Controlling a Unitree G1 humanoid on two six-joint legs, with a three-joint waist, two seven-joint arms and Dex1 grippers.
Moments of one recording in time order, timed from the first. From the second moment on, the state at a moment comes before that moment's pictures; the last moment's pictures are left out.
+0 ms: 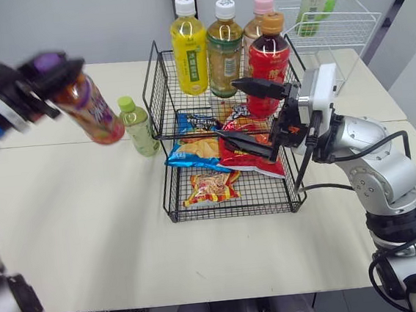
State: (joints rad) left arm -0.79 1.03 0.46 -0.04 -0.80 0.85 -0.76; right arm -0.61 -0.44 0.07 -0.41 0.49 0.38 0.75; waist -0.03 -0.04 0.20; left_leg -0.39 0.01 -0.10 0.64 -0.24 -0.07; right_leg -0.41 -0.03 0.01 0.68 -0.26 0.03
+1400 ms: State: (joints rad) left arm -1.35 0.50 0.03 0.44 -0.51 0.61 -1.07; right arm -0.45 -0.47 0.02 -0.66 0.38 0.47 0.51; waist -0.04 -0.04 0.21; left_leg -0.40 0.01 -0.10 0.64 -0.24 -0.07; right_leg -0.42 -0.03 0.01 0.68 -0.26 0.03
